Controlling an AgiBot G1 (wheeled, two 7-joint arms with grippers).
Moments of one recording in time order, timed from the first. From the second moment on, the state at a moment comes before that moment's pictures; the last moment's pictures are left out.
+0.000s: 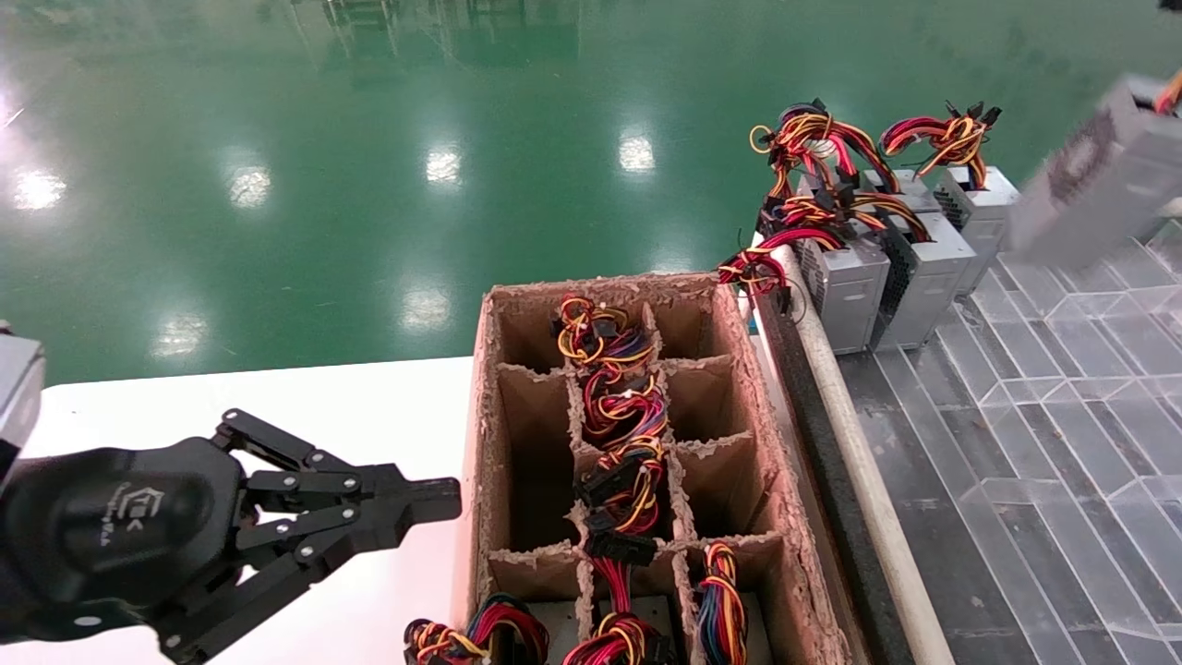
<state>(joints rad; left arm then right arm) -1.10 0.57 0.39 -1.26 0.66 1.45 -0.13 1.24 -0.39 0.06 1.08 -1.25 -1.04 -0.65</state>
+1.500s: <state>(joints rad) -1.10 0.57 0.39 -1.26 0.66 1.45 -0.13 1.72 -0.67 -0.12 0.19 -1.44 -1.03 -1.06</state>
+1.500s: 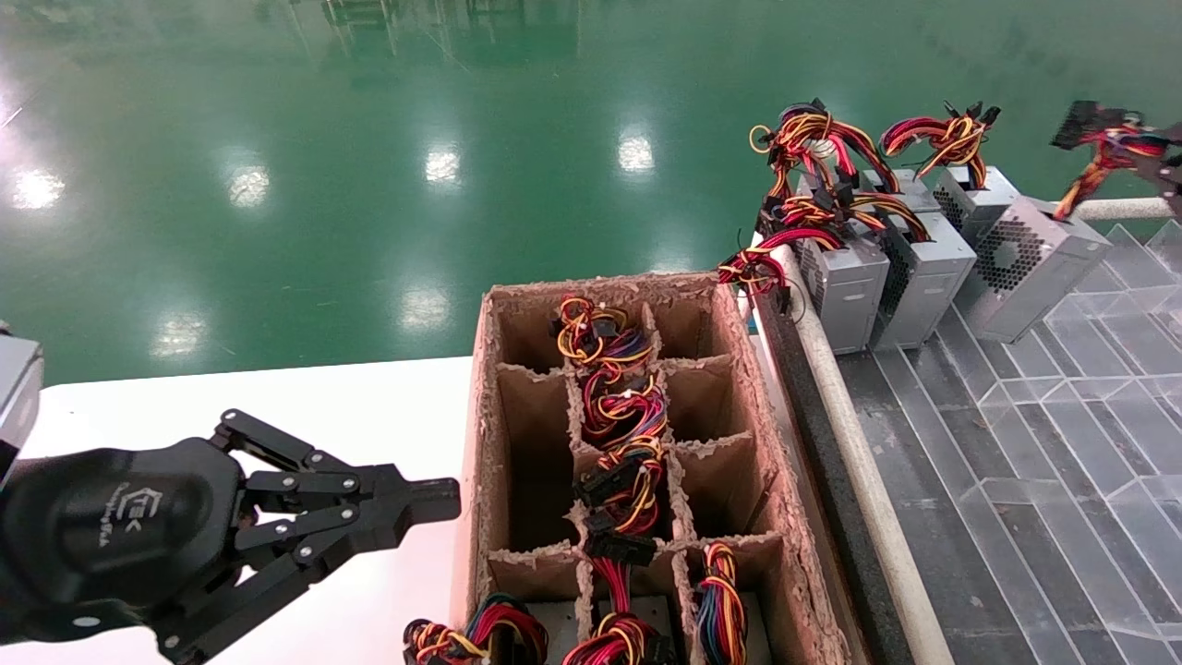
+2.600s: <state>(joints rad) -1.10 0.57 0.39 -1.26 0.66 1.45 -0.13 1.76 -0.74 -0.14 0.04 -1.45 -1.12 -1.17</state>
